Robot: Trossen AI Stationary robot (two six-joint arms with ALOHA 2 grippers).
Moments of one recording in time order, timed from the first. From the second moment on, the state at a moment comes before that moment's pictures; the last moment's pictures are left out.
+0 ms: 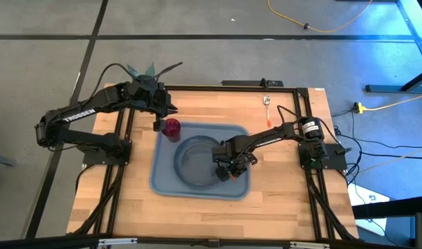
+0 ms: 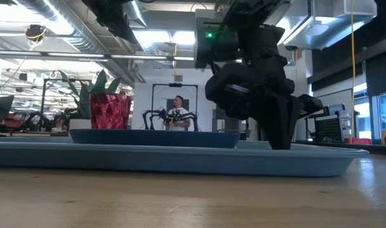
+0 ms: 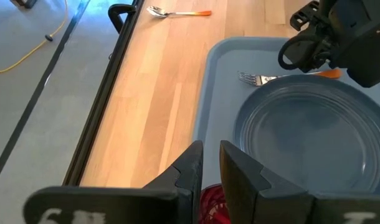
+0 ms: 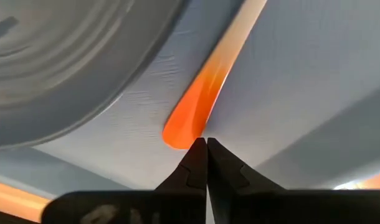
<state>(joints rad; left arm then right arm) 0.43 1.04 1.10 -0.73 0.13 0.27 0.11 2.05 1.38 -0.90 -0.37 1.14</state>
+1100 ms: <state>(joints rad) 0.43 1.04 1.10 -0.73 0.13 0.27 0.11 2.04 1.39 -0.92 -0.34 1.05</state>
